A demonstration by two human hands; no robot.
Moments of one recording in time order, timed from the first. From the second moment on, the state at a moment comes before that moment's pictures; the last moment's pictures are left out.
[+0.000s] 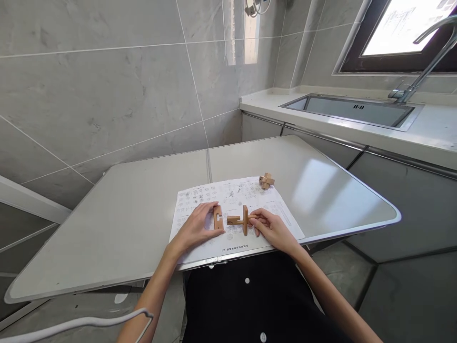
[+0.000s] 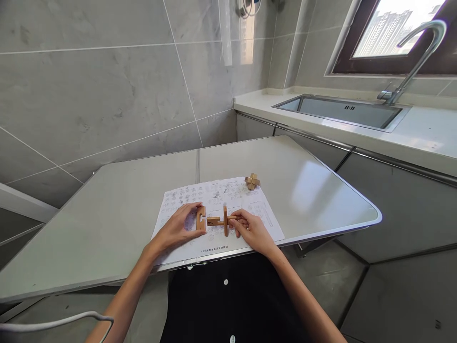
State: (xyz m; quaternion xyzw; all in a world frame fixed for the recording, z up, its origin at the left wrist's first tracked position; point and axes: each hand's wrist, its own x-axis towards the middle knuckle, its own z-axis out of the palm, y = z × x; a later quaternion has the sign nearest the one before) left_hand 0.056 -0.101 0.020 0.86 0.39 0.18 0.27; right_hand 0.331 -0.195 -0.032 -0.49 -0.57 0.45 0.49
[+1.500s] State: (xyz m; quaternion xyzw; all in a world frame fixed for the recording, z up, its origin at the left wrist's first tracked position) left_hand 0.134 -0.130 0.060 0.83 0.39 0.21 0.35; right_hand 0.336 -0.197 -0.028 -0.51 -0.58 0.42 0.47
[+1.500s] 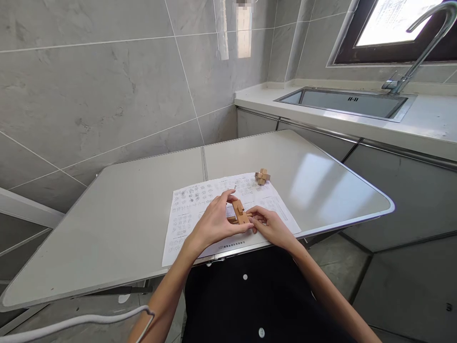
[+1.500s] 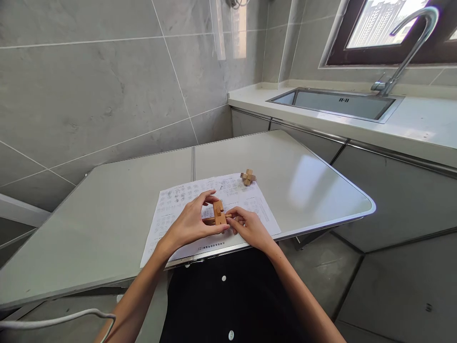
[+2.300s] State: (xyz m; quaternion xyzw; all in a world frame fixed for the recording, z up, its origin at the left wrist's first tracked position) left_hand 0.131 -0.133 0.049 0.82 0.41 0.17 0.37; right_hand 0.336 -0.199 -0.025 -0.52 -0.59 0.43 0.45
